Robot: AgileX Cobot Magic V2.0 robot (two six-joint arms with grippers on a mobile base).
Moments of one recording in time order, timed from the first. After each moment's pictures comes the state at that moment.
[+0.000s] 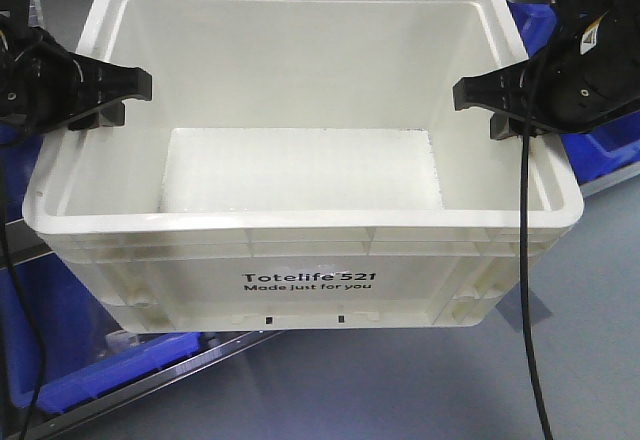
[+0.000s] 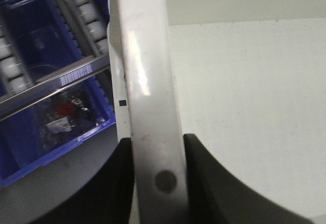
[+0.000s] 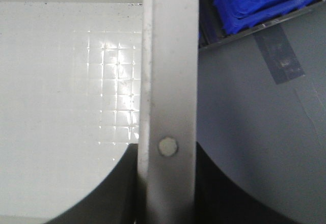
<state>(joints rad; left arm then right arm) -0.28 1.39 -1.36 0.02 0.90 -0.26 0.29 1.47 -1.43 -0.08 1.02 0.26</state>
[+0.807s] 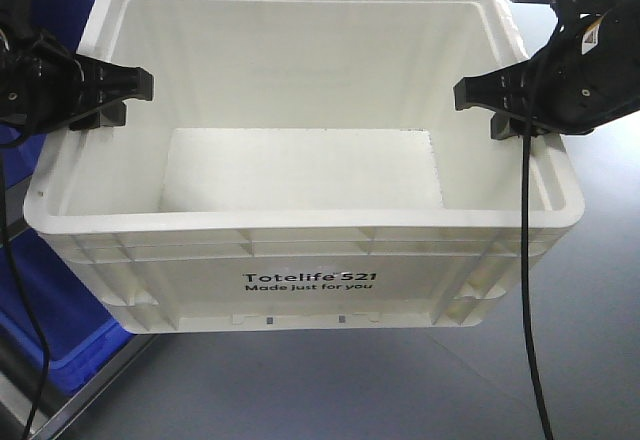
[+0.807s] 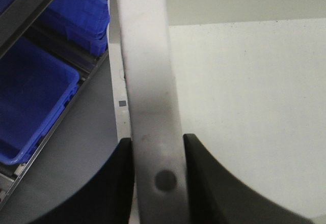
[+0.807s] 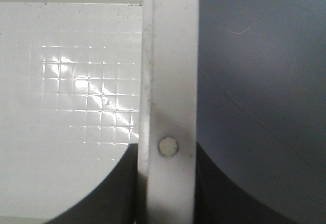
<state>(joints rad) -0.28 1.39 -1.36 0.02 0.90 -0.26 0.29 1.47 -1.43 -0.08 1.02 0.26</state>
